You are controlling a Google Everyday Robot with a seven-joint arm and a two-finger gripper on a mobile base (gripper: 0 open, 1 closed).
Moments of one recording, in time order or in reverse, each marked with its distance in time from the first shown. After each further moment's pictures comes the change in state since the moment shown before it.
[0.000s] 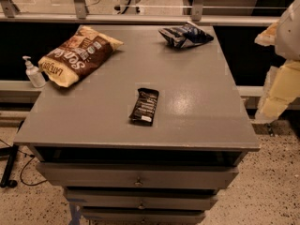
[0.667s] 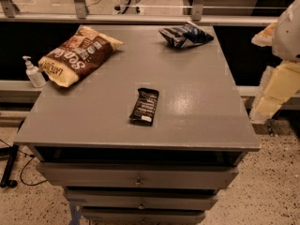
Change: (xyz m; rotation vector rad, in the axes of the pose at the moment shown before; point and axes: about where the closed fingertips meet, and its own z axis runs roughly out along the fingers) arm -0.004 -0.003 0.006 0.004 -0.049 0.013
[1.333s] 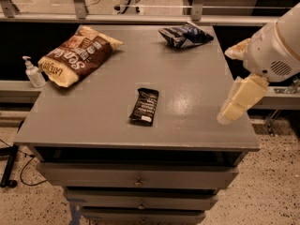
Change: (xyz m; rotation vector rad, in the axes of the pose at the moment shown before) arm -0.035 0.000 0.049 -0.046 -0.226 0.033
